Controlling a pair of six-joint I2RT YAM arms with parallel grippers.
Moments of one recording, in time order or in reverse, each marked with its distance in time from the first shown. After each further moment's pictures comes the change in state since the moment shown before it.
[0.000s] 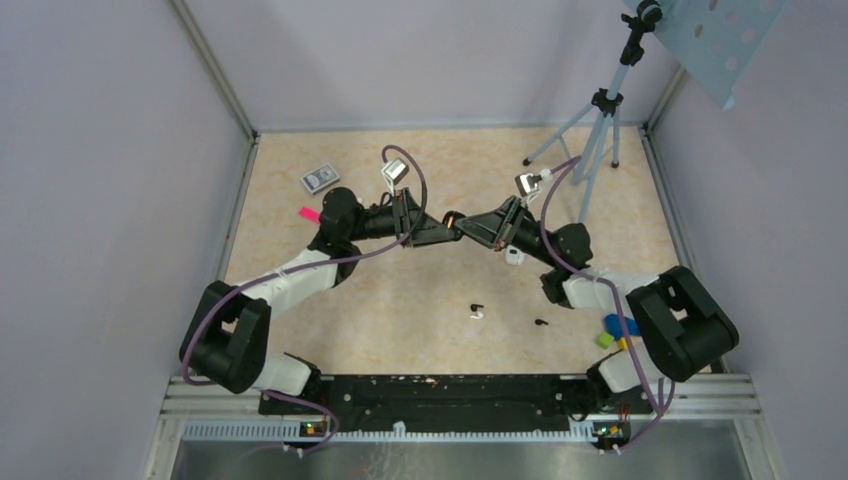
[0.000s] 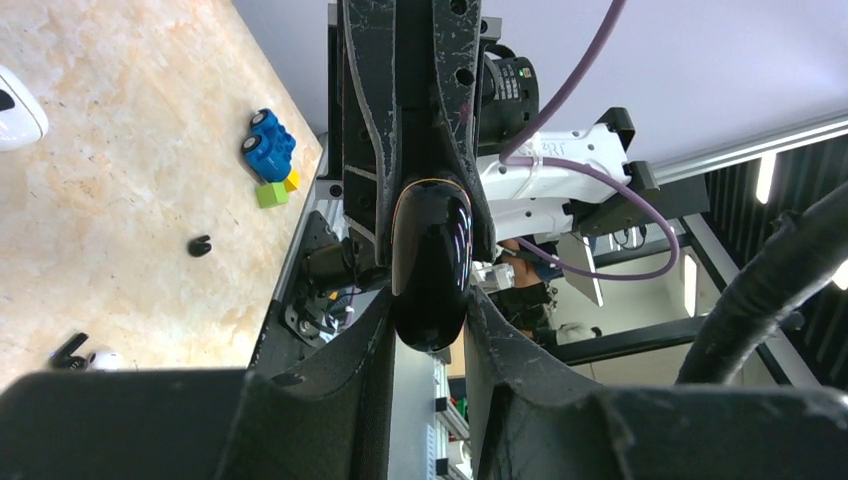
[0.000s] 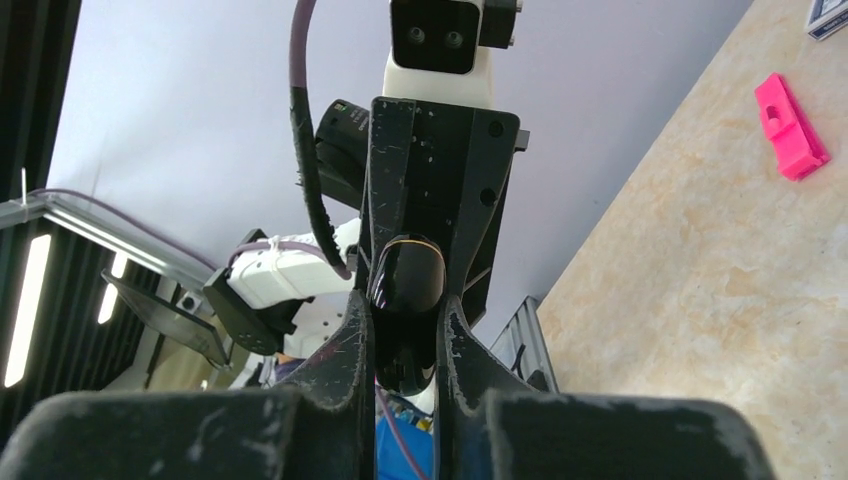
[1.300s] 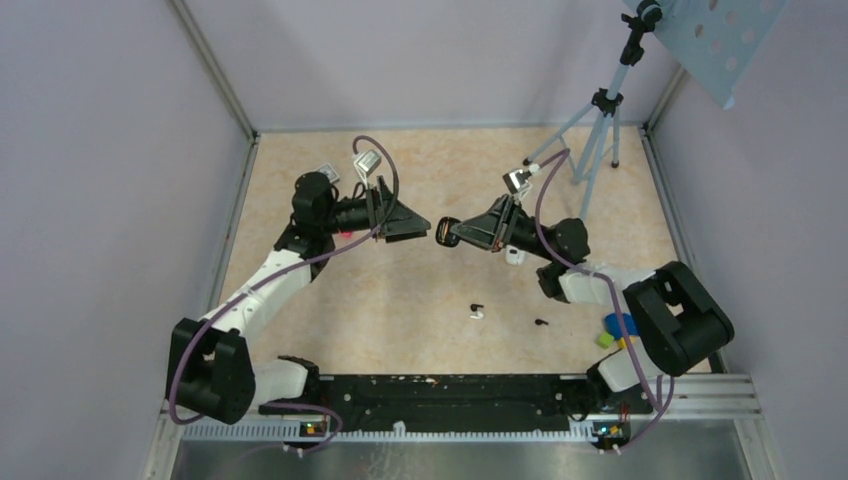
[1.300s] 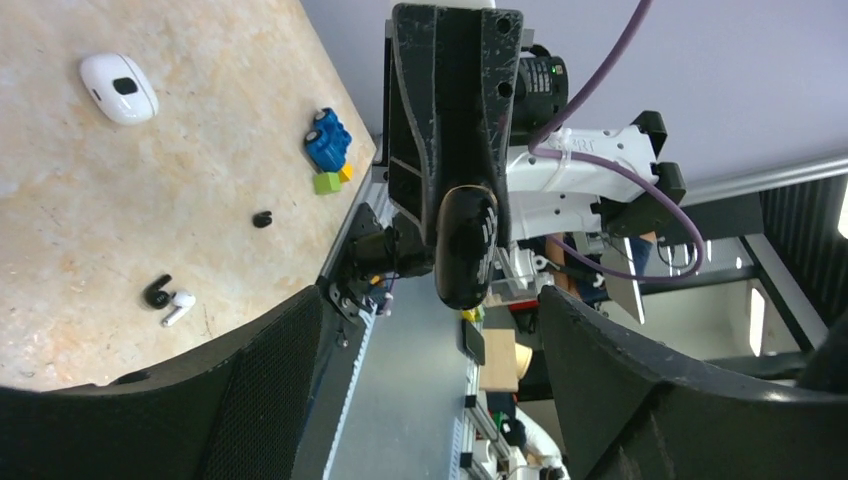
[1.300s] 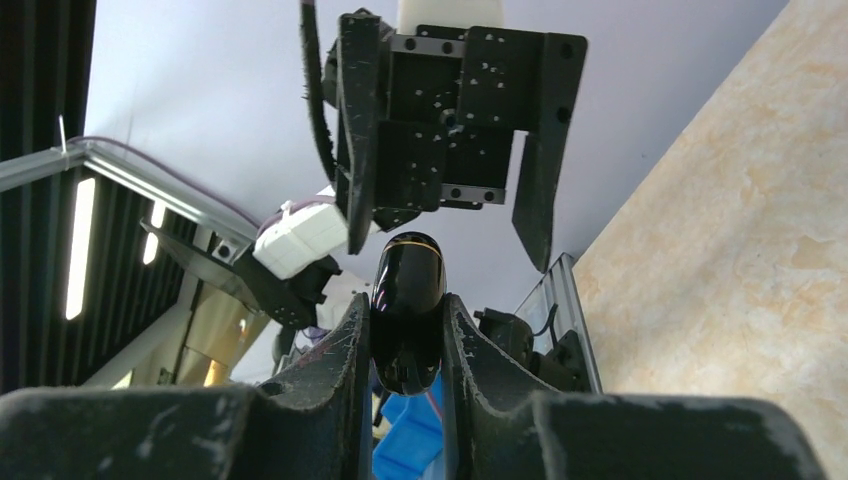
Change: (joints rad) left arm 0.154 -0.172 0.084 -0.481 0.057 0.246; right arm 0.006 0.053 0.049 0.046 -0.111 0.076
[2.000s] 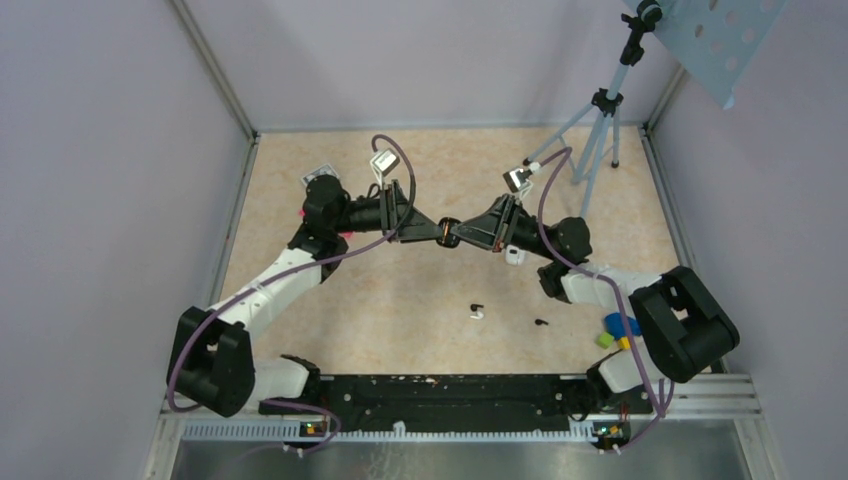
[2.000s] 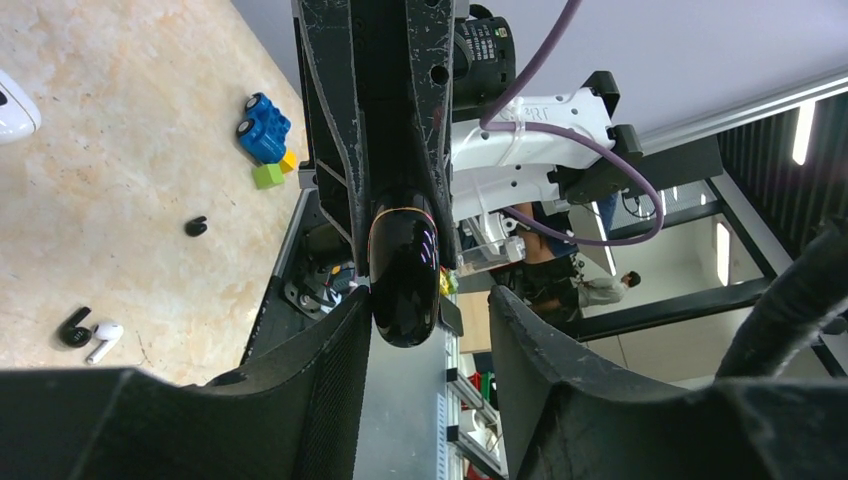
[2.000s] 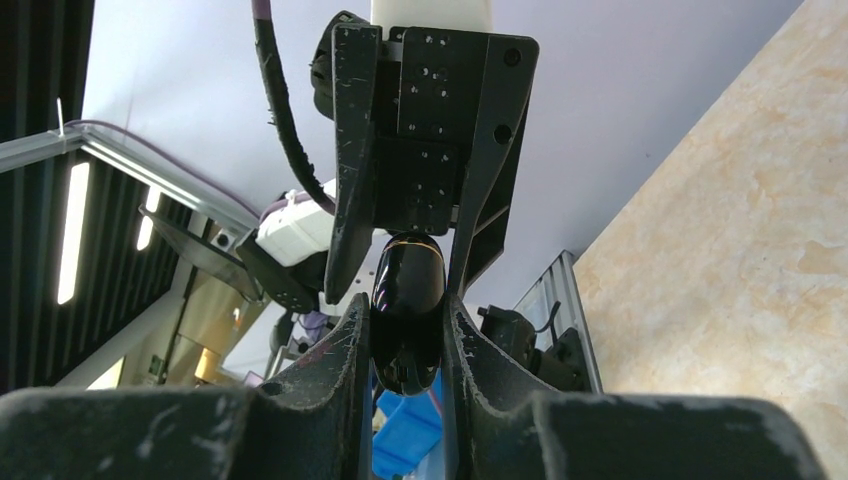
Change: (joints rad) left arm -0.103 0.048 0.005 0.216 0.040 -0.134; right arm 0.007 -0.055 0.008 -0.052 -0.021 -0.031
